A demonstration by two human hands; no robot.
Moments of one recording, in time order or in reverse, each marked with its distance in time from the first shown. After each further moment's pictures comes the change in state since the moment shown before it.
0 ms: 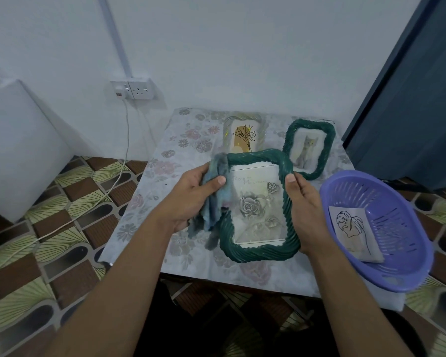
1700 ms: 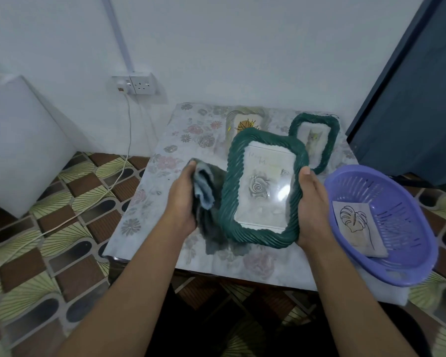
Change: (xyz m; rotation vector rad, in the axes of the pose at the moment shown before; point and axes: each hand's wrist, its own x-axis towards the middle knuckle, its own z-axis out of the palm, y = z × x) left_hand 0.001 -0.015 0.000 -0.448 0.461 -0.171; right_hand 0.005 0.014 0.000 0.187 0.183 0.102
